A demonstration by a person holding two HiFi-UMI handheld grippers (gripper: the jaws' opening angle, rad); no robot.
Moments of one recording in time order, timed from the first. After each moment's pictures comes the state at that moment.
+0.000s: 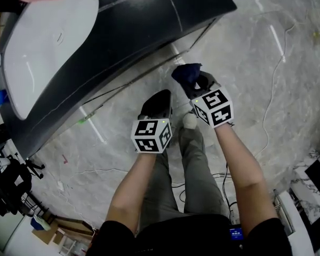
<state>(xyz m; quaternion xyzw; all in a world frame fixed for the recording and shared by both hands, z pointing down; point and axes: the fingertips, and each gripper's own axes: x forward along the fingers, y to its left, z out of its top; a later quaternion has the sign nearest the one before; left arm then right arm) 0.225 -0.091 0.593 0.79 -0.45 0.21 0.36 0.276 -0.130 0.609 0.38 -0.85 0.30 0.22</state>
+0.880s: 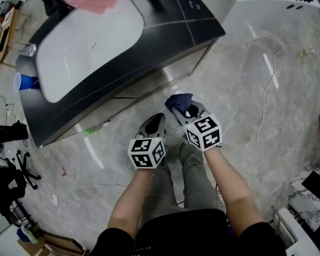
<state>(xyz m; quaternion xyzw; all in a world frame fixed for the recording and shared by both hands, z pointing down) 0.162 -0.038 0.509 0.79 -0.47 0.17 0.36 0.212 -0.065 0.513 0.38 -0.85 0.31 0.18</state>
